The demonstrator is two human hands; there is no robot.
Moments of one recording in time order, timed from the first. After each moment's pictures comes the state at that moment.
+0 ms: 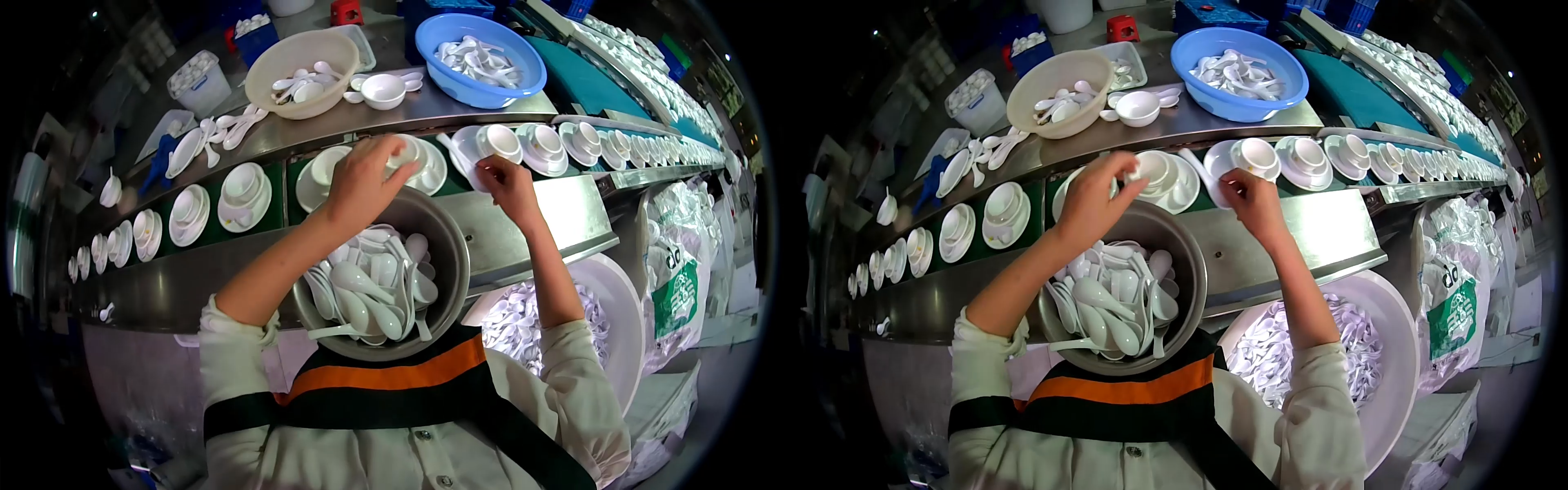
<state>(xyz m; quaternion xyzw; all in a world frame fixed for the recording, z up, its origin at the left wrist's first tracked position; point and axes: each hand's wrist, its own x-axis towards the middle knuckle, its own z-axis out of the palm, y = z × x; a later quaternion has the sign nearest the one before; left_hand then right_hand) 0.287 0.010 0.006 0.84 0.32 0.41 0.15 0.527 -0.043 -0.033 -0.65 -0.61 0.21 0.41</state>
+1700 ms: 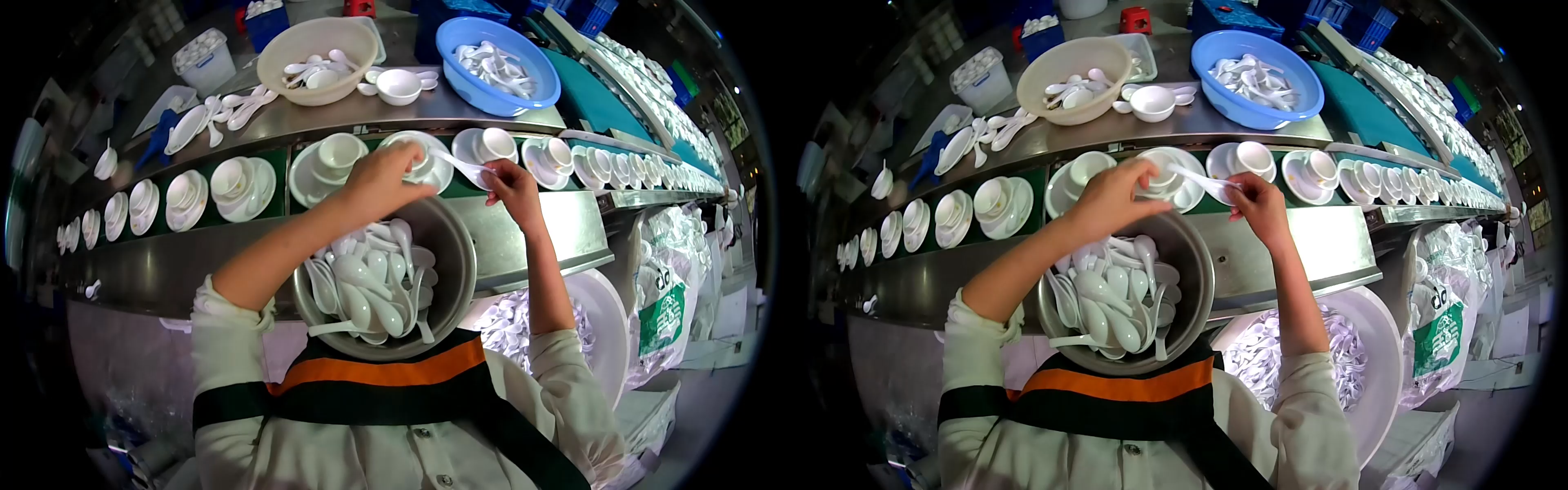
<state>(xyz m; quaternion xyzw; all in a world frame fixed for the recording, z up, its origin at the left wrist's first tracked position) 0.276 0.009 -0.005 0.89 0.31 0.25 0.23 0.541 -0.027 -0.058 -0.62 -0.54 0.34 0.46</state>
